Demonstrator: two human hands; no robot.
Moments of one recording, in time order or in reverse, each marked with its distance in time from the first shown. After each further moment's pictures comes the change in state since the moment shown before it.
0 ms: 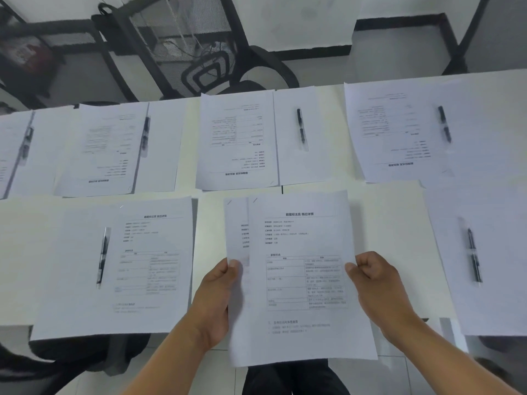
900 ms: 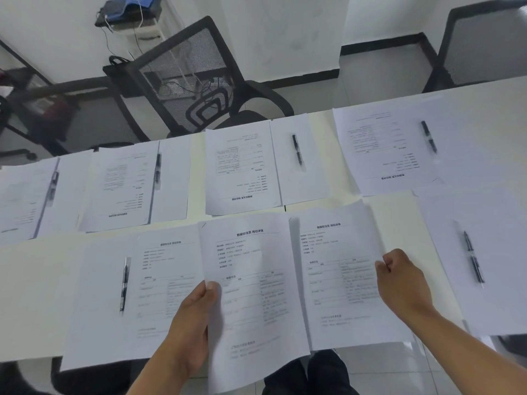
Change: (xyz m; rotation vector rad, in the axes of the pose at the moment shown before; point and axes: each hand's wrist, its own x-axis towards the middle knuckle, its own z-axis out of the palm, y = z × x) left_hand -0.047 0.040 -0.035 0.041 0.087 0.065; right_hand 0.024 0.004 -0.024 -0.286 0.234 0.028
